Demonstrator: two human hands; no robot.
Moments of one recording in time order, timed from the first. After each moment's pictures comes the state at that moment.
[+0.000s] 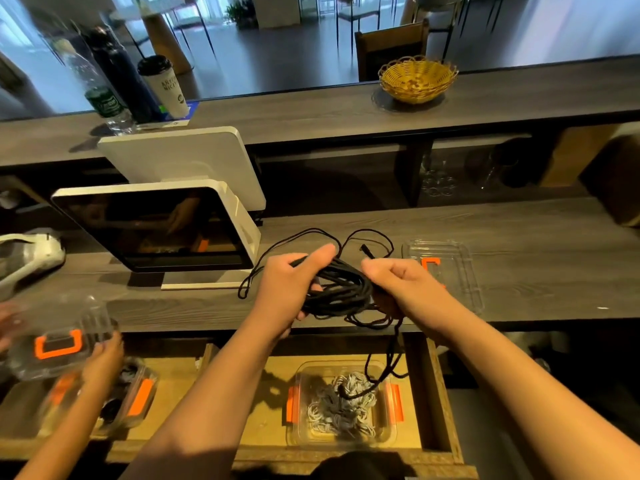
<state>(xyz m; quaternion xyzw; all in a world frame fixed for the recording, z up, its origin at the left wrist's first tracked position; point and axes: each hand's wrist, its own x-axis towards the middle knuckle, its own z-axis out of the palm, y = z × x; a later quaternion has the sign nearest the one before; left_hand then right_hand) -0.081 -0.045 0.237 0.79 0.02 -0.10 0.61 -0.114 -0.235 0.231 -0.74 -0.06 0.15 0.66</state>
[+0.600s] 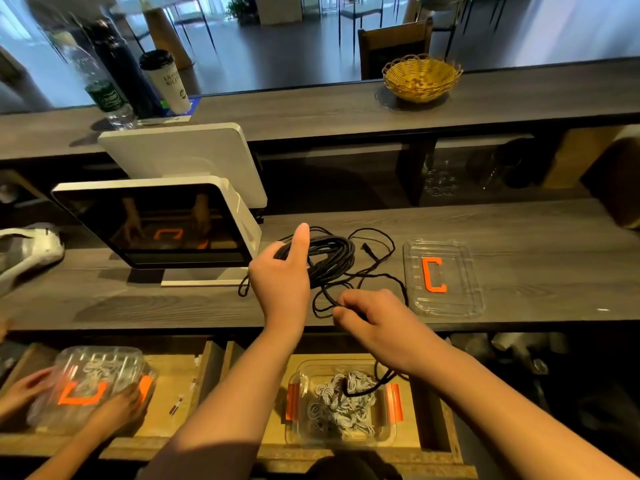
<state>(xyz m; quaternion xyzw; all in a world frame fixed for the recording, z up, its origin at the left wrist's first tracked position) -0.076 -0.060 0.216 0.77 0.12 0.18 0.59 -0.137 -0.196 0.219 -0.88 -0.14 0.10 0.43</state>
